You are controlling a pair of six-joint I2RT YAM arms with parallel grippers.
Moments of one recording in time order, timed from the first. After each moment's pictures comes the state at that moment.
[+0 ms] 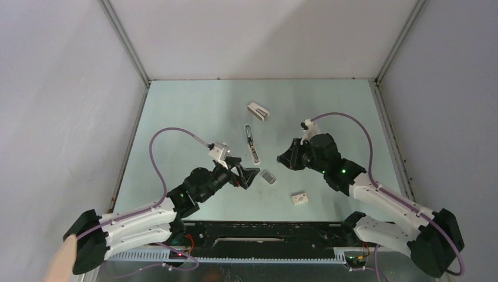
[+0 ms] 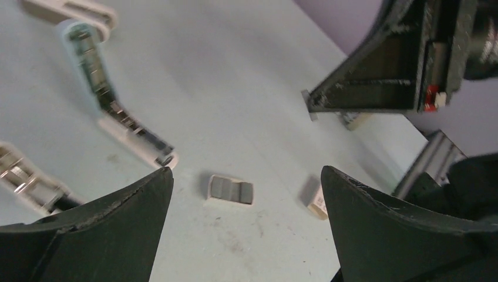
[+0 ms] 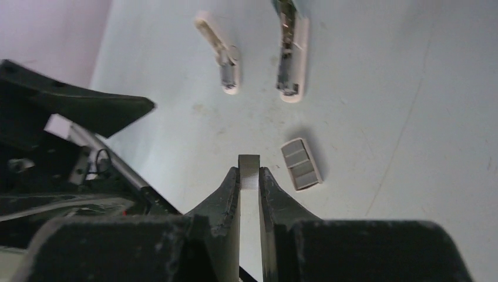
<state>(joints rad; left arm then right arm) -0.95 0.82 0.30 0.41 -0.22 -0.46 0.70 1.05 0.67 -0.13 -0.08 0.66</state>
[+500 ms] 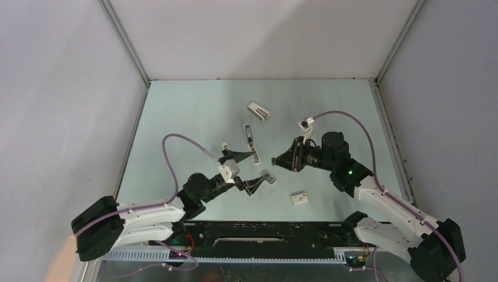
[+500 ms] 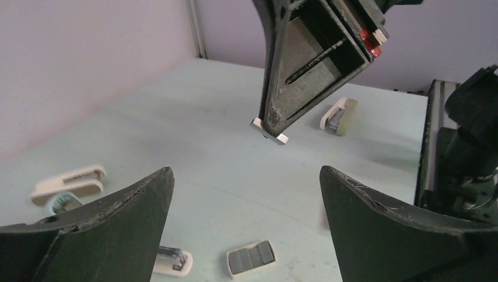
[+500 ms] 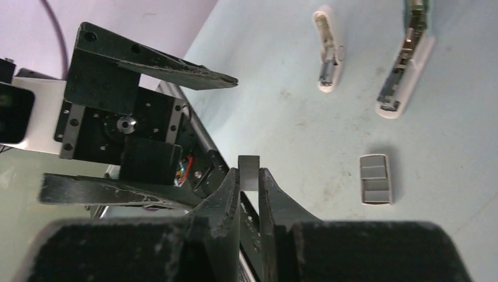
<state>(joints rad) -0.99 1.00 0.23 0.95 0.05 0.01 0.60 0.96 0.63 0.02 -0.51 0.62</state>
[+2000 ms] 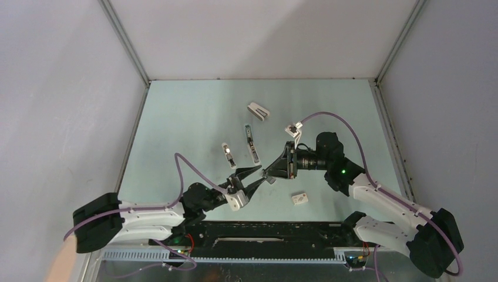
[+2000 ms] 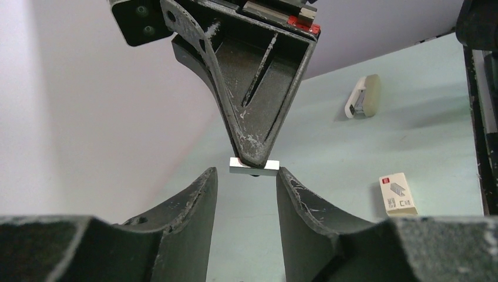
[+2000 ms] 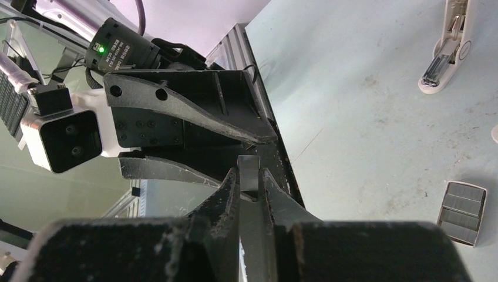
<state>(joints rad) -1.15 1.03 0.18 1.11 0.06 0.56 0.66 1.02 0.63 0.18 -0.79 0.62</state>
